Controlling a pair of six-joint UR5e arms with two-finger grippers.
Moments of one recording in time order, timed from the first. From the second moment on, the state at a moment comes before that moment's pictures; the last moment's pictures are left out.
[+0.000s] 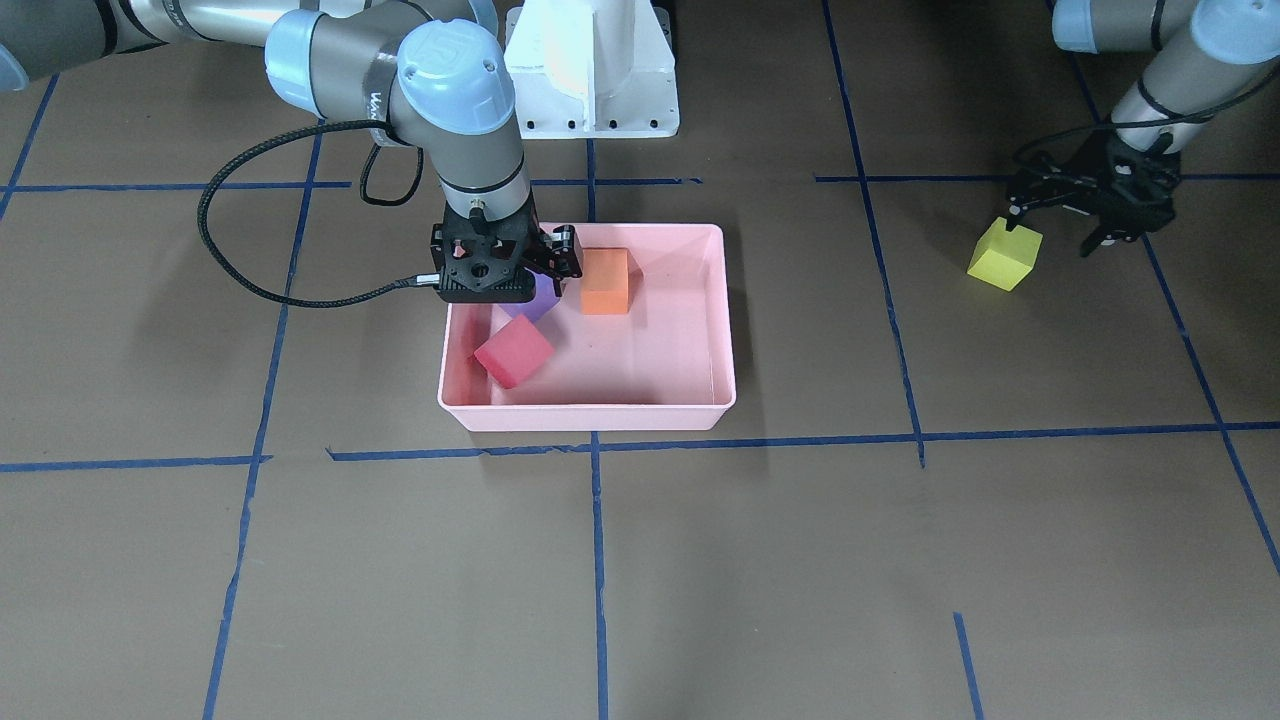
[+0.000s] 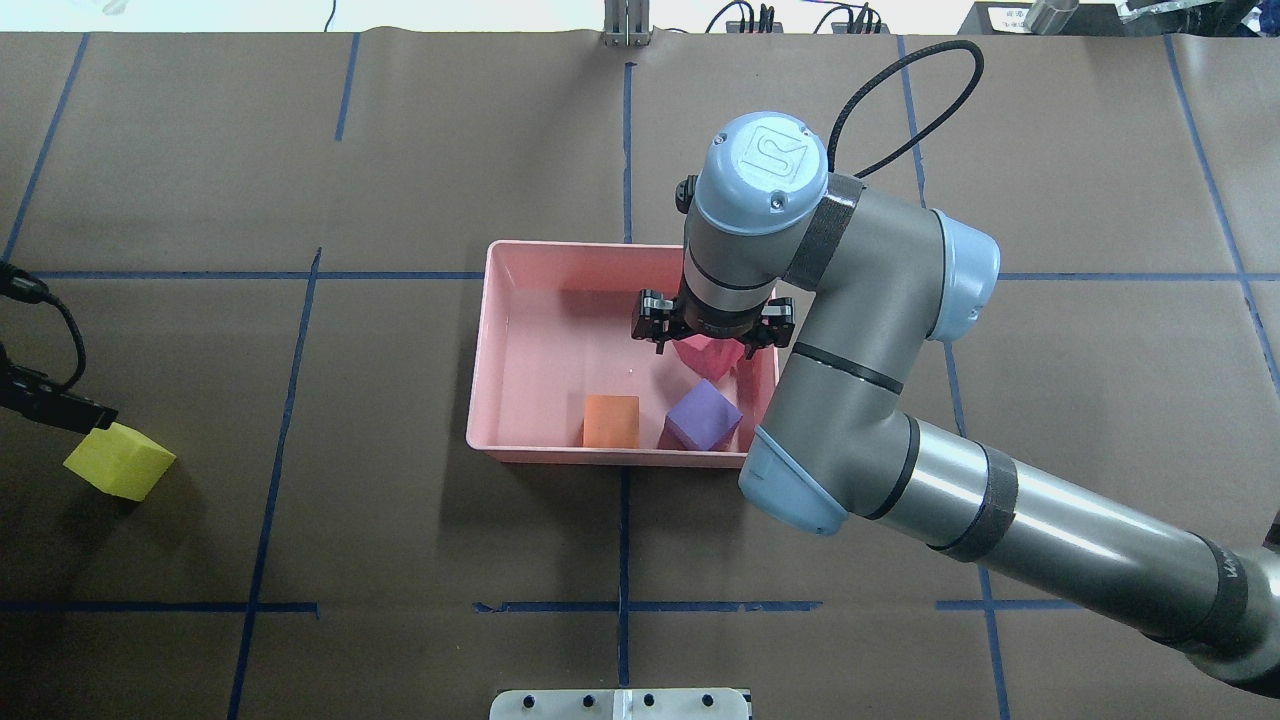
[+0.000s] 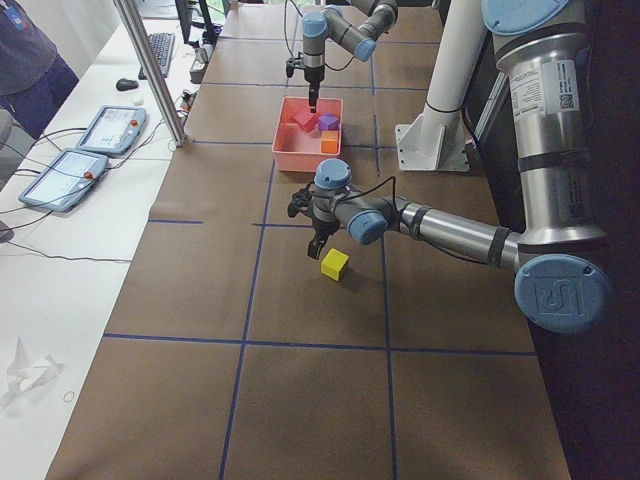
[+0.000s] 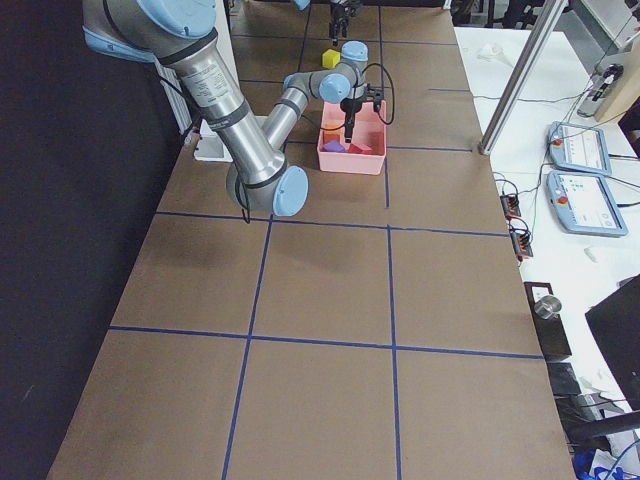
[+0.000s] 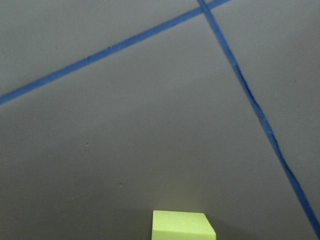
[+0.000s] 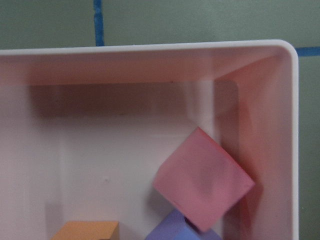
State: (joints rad) left arm -0.87 -1.36 -1.93 -2.12 -2.10 -0.51; right arm 0.59 -0.84 1.69 -1.70 1.97 1.20
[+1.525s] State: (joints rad) left arm -0.74 -1.36 -1.81 -2.19 -2.08 -0.56; right arm 0.59 -0.89 1.73 -1.70 1.97 1.20
